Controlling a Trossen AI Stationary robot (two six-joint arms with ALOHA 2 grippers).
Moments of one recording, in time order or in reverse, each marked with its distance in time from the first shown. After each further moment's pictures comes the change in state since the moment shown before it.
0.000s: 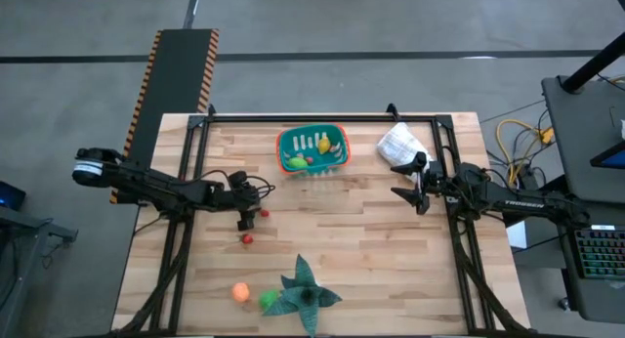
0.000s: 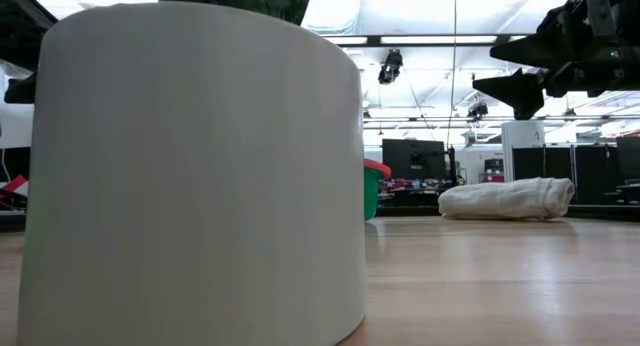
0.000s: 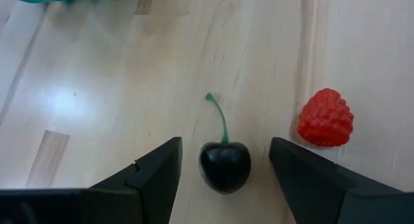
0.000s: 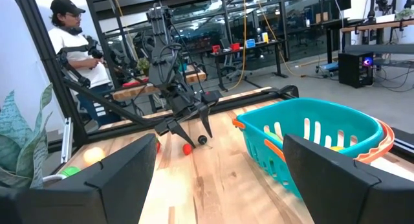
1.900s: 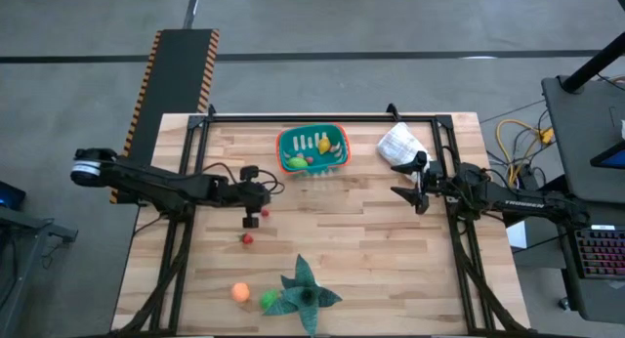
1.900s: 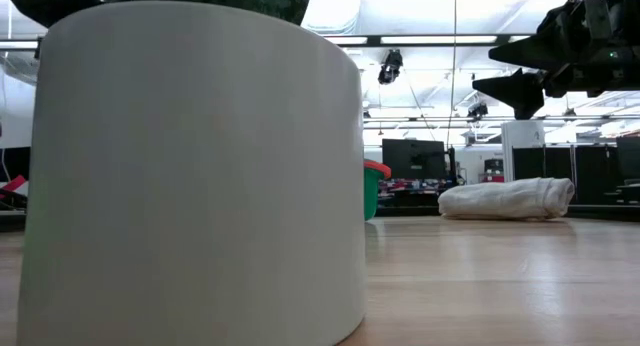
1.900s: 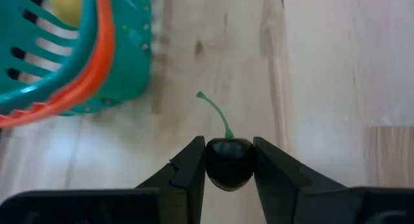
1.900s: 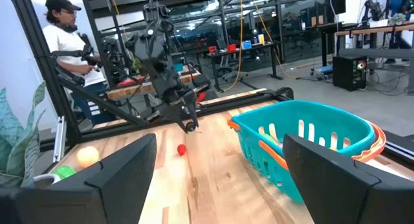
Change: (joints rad) left arm 0.004 -0.049 0.205 -0.132 0.013 0.217; right arm 0.000 0.000 0.000 0.000 0.015 -0.023
